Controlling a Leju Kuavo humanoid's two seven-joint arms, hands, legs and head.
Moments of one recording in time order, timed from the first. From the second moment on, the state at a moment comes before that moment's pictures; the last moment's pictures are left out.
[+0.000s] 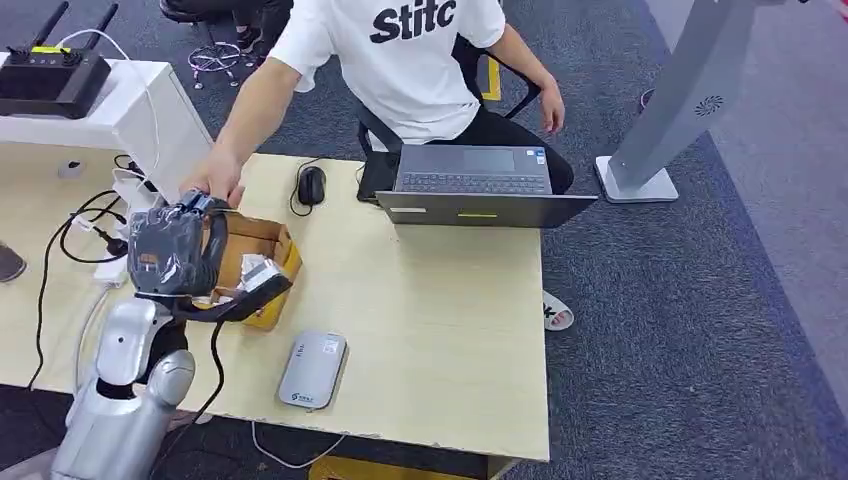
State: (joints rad) left arm -0.32 0.19 -0.23 -1.29 -1.23 0.31 -0.07; right arm -0.08 0.09 0.71 -0.14 -0.18 -0.23 0.19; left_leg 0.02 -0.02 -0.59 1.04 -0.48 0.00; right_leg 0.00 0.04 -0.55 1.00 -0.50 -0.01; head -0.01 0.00
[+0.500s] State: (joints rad) left arm -0.37 0.17 -0.23 -1.18 -1.29 0.40 0.01; right arm -0.09 0.08 0.71 -0.14 -0.17 -0.22 0.19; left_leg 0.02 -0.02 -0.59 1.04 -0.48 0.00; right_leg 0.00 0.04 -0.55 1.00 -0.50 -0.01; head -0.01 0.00
